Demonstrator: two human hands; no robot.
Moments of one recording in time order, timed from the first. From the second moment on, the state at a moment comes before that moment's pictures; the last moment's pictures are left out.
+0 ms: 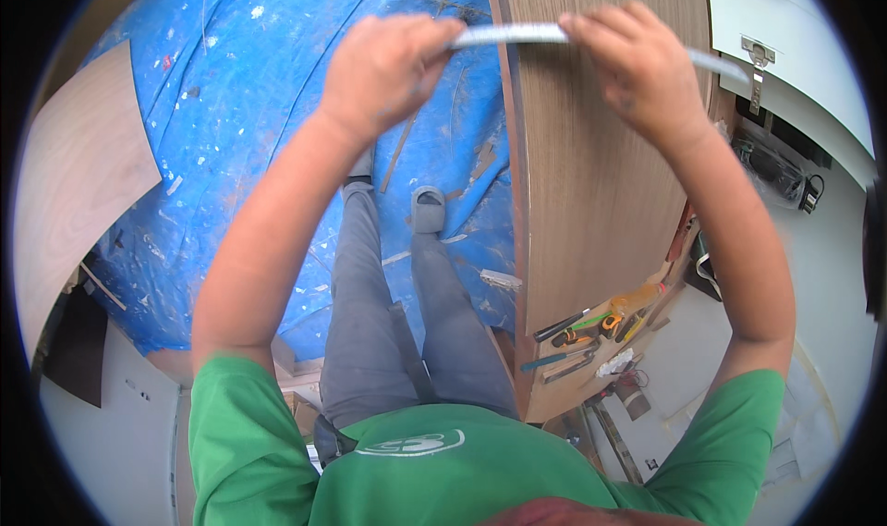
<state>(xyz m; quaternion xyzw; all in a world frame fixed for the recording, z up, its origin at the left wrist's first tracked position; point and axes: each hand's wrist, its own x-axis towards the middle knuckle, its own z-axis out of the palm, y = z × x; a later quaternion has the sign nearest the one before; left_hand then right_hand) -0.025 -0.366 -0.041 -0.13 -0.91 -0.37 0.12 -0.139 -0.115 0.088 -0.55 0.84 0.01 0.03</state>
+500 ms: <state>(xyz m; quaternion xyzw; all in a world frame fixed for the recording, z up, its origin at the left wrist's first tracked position) -0.029 -0.355 -0.036 -0.12 -0.94 -0.28 0.17 -0.137 -0.113 0.085 -0.51 0.86 -0.04 0.00</state>
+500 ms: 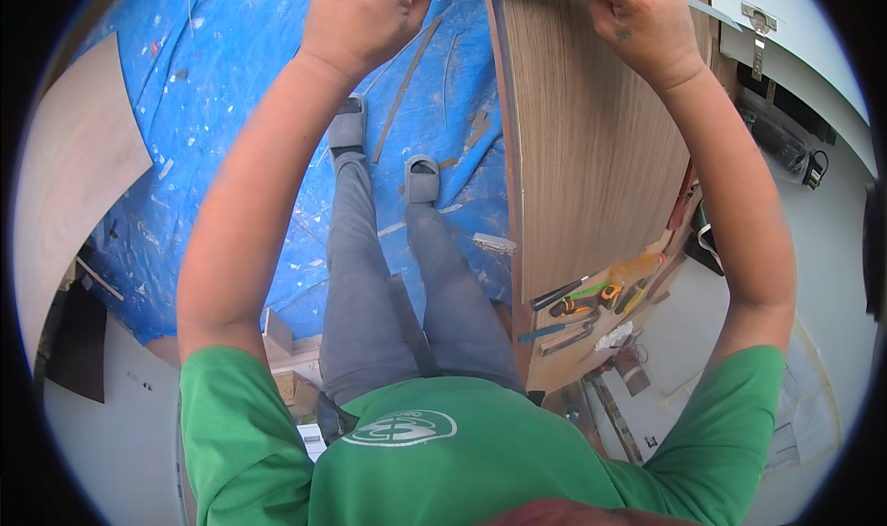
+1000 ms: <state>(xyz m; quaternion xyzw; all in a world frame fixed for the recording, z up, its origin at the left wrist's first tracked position) 0.189 -0.253 -0.005 -0.18 -0.89 -0.43 -0.05 0.048 -0.012 0.117 -0.47 0.84 -0.07 0.25</state>
